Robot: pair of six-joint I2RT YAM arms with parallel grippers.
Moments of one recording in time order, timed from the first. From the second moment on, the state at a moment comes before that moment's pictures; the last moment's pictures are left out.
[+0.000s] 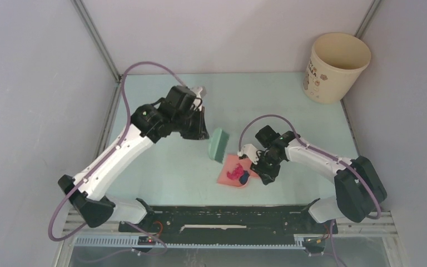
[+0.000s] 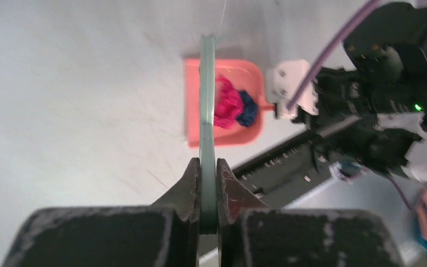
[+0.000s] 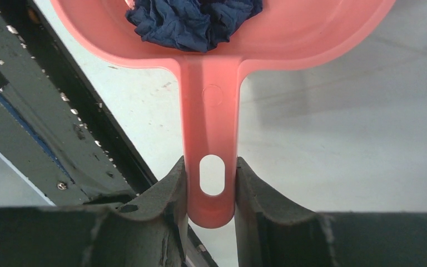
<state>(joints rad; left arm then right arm) -0.72 1.31 1.48 -1.00 0.11 -0.55 0.62 1.43 0.87 -0.87 -0.31 -0.54</state>
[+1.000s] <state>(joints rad) -0.56 2.27 2.24 -0.96 -0.62 0.18 0.43 1.58 1.06 -0.84 -0.22 -0.45</state>
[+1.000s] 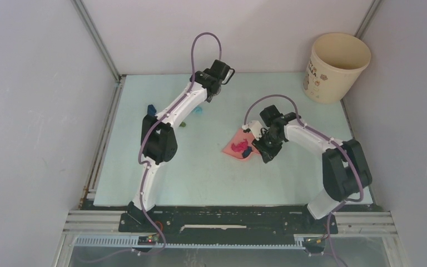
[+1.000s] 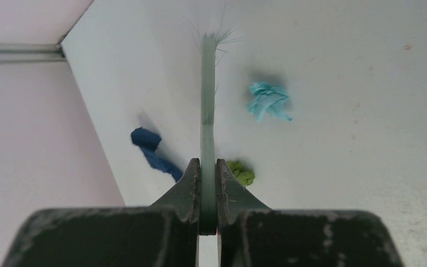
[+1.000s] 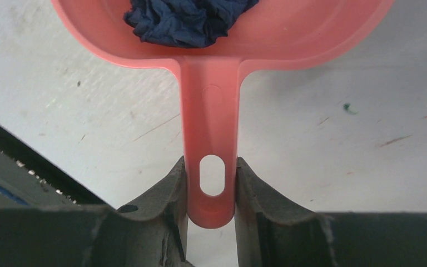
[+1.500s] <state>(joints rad) -0.66 2.18 1.97 -0.89 -0.45 0.16 0.44 1.73 1.16 -0.84 -0.22 -0.42</state>
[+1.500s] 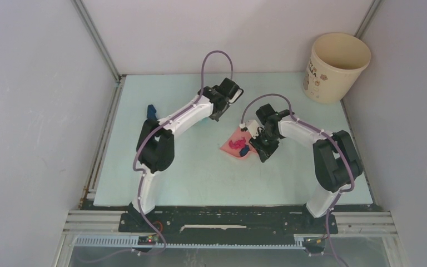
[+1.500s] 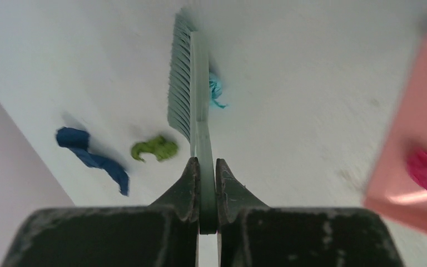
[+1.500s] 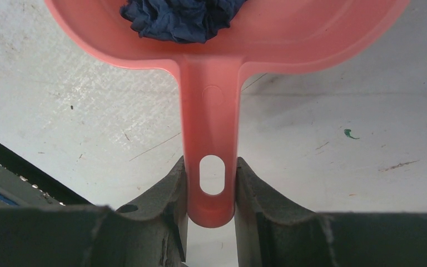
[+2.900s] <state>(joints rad) -0.76 1.65 1.61 -0.91 -0.40 -0.09 0.41 1.63 1.06 -0.83 -0.27 -0.43</state>
